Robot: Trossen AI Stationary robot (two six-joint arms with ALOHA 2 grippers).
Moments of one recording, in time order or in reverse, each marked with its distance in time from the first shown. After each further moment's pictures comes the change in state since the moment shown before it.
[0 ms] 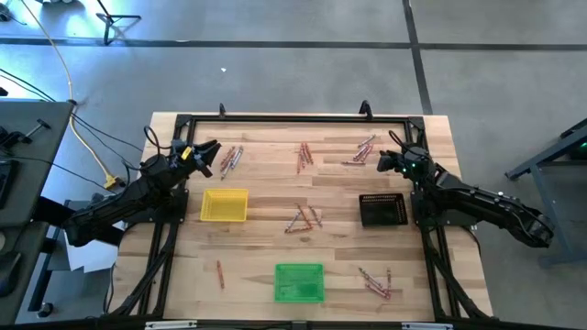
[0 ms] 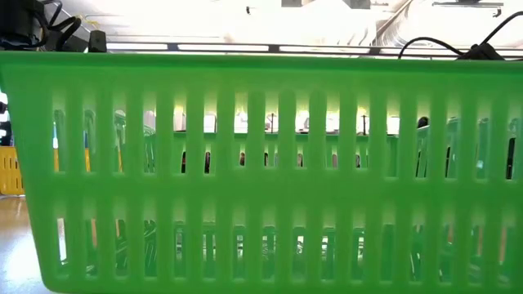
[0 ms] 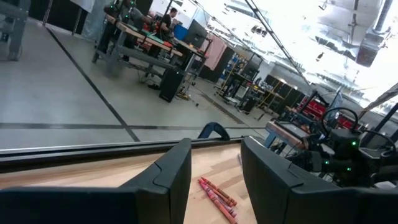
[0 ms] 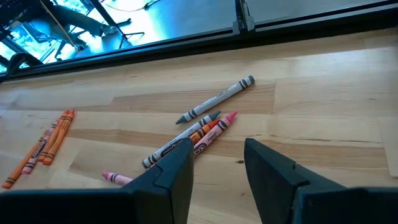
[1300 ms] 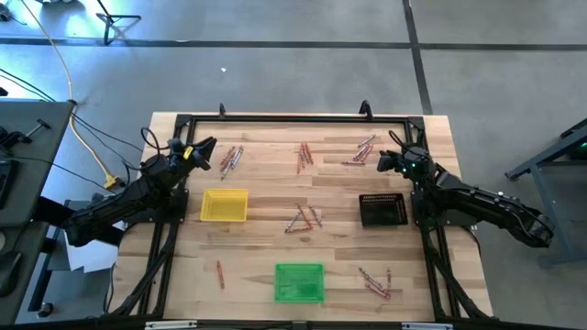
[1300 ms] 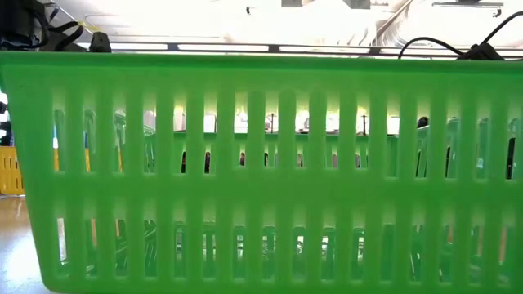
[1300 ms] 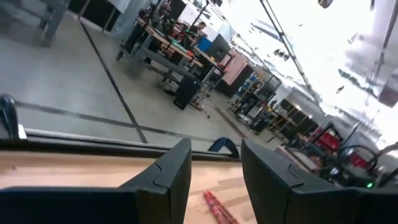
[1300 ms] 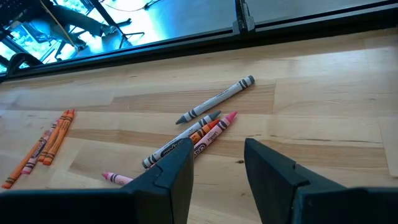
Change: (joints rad) left arm 0.000 0.001 0.000 -0.007 -0.117 -0.161; right arm 0.000 0.000 0.000 0.000 0.000 0.000
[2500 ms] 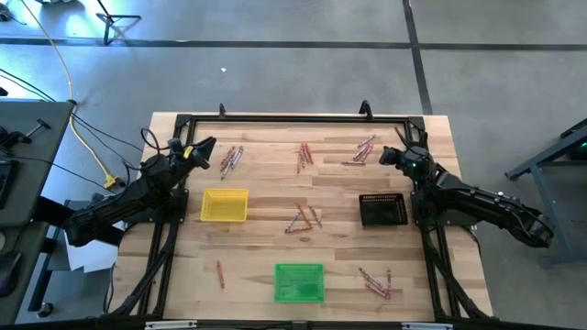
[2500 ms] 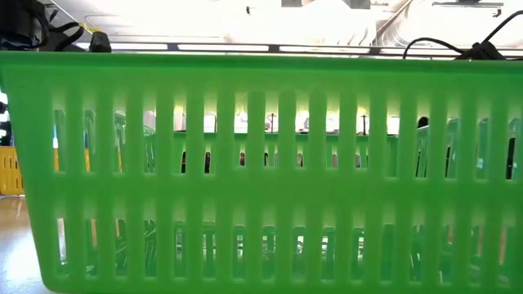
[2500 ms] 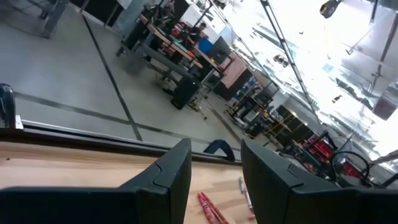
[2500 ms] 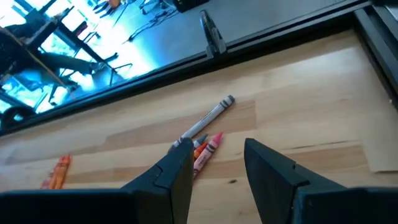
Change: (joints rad) left arm 0.000 0.000 0.000 0.000 -0.007 -0.039; right arm 0.000 0.000 0.000 0.027 0.105 0.167
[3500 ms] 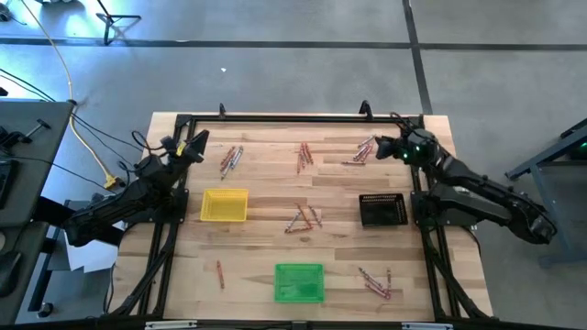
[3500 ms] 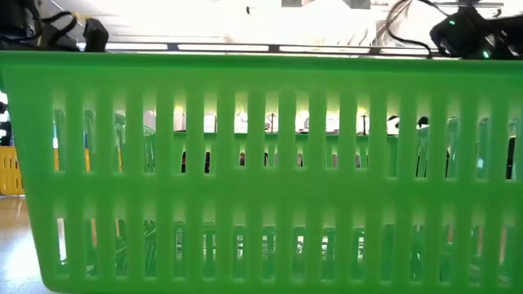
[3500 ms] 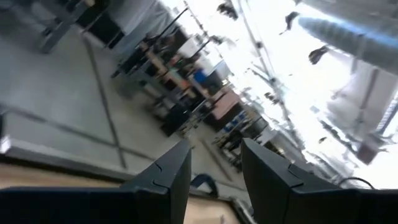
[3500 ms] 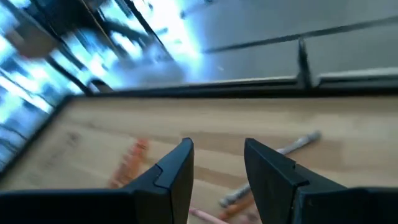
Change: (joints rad) left arm 0.000 0.000 0.000 0.151 -0.074 -0.046; right arm -0.007 0.080 0.321 -0.223 -0.217 -0.217
